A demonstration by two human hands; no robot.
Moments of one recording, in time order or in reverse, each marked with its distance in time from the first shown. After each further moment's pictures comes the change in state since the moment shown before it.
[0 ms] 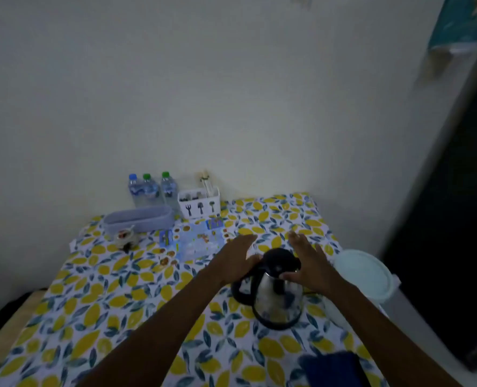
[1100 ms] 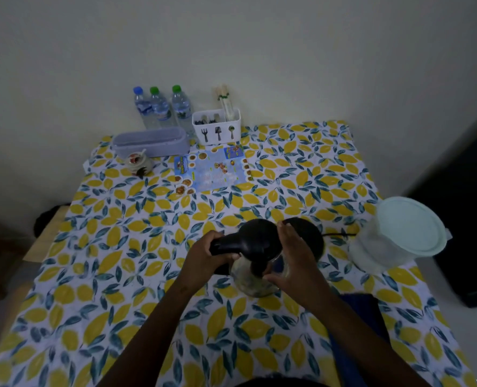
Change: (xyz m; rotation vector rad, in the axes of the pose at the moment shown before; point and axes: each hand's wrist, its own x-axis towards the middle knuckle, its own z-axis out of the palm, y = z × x) left_hand -0.121 -0.078 0.052 -0.582 0.161 -0.447; right_hand -0.050 -0.065 0.117 0.297 -0.007 -0.088
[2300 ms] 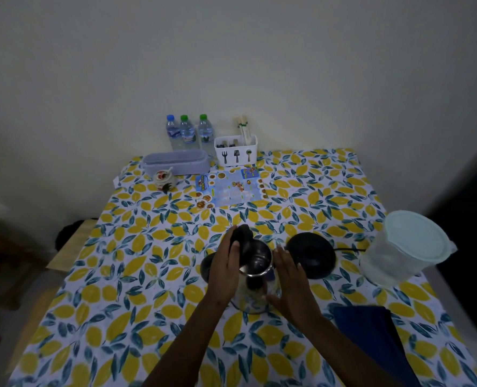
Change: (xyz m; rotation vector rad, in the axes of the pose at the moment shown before) left_hand -0.048 0.014 0.016 -0.288 0.271 0.175; right_hand -0.030 -0.023 0.058 -0.259 0.000 -0.027
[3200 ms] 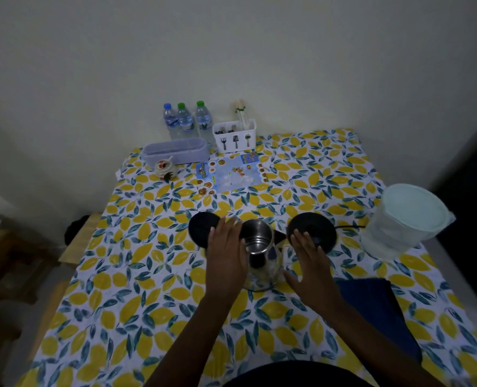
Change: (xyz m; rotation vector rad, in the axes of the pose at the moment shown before) left_hand -0.028 -0.009 -0.004 0.778 0.154 0.377; right_hand -0.033 0.013 -0.018 0.043 0.120 0.041
